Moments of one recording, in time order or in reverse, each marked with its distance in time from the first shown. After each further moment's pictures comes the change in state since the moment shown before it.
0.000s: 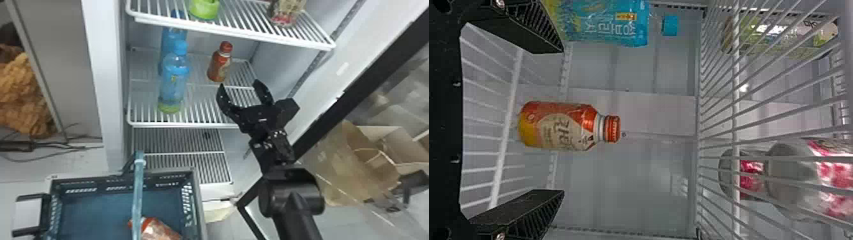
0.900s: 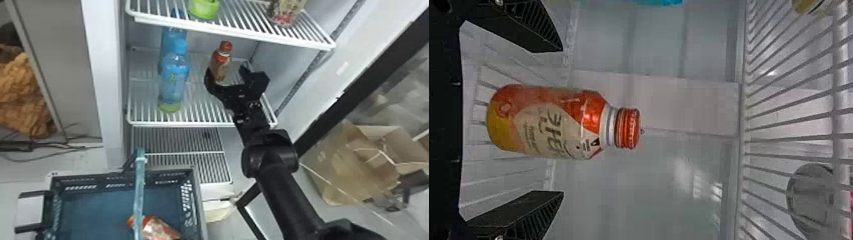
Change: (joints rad) left arm -0.014 0.002 -0.010 0.005 0.001 -0.004 0.001; right arm -0.373 -0.034 0.172 0.499 0.000 -0.086 -0.135
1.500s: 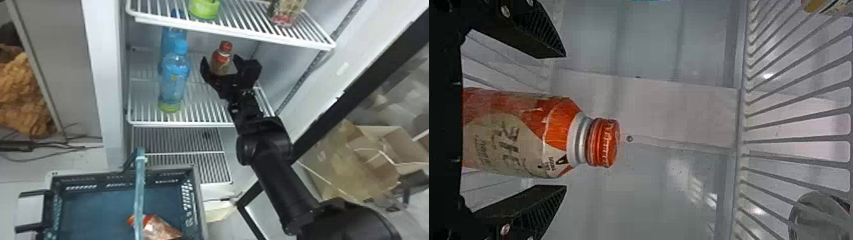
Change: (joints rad) left arm 0.000 -0.002 -0.002 0.000 0.001 -0.004 0.000; right arm -0.111 0.000 0.074 0.112 -0.008 -0.014 -0.053
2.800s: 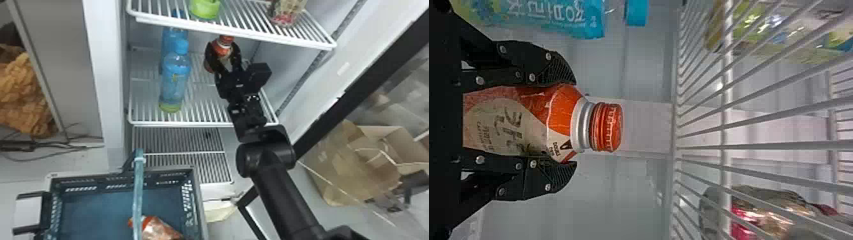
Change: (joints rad) left arm 0.010 0.000 0.011 0.000 0.009 0.000 -0.006; right arm 0.180 0.006 -0.030 -0.311 -0.021 -0.021 0.001
